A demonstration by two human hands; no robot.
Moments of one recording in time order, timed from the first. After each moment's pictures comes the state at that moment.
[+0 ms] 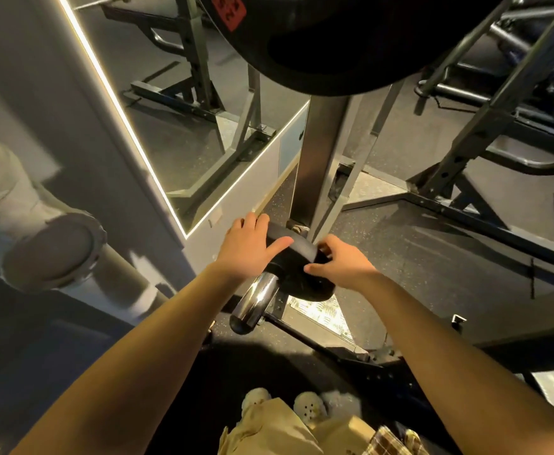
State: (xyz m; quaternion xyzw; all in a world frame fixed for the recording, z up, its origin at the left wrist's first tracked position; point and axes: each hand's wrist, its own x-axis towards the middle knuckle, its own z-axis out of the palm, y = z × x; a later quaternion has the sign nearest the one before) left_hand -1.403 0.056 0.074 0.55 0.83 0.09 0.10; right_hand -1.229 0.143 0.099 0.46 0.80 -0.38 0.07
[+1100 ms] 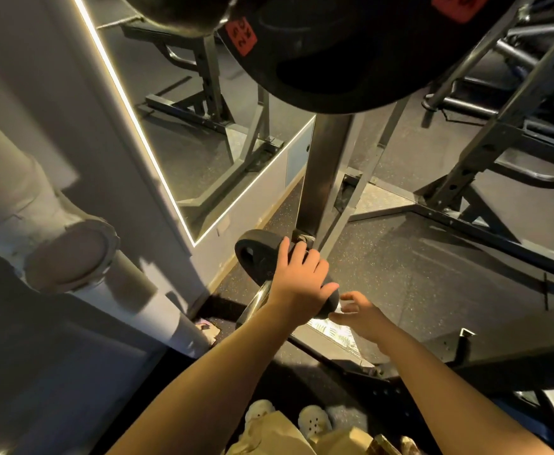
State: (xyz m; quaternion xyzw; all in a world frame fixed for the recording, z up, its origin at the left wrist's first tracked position) left_hand -1.321 0.053 0.050 0.68 0.71 0.12 -0.17; right_hand -1.169 0.127 0.031 0.54 0.62 -0.57 0.04
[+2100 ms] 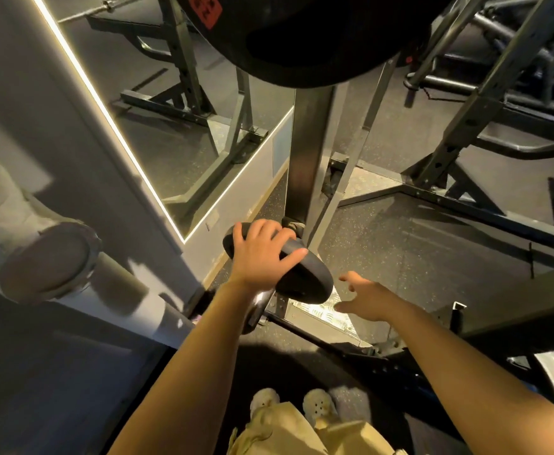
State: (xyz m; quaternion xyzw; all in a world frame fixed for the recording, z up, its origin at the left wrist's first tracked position) left_hand -1.370 0.050 0.064 0.60 0.78 0.15 0.02; right_hand -1.162 0.132 0.054 0.48 0.78 -0.37 0.16
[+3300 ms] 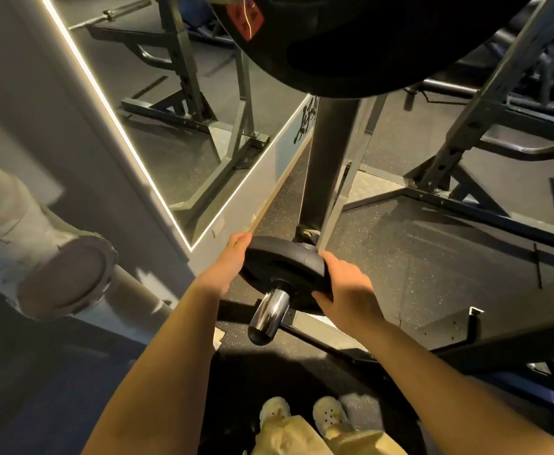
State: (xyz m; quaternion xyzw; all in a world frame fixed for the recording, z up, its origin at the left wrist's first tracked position) left_hand -1.451 0.039 0.035 0.36 0.77 0.35 0.39; right_hand -1.218 0.089 0.046 0.39 0.90 -0.15 -0.15
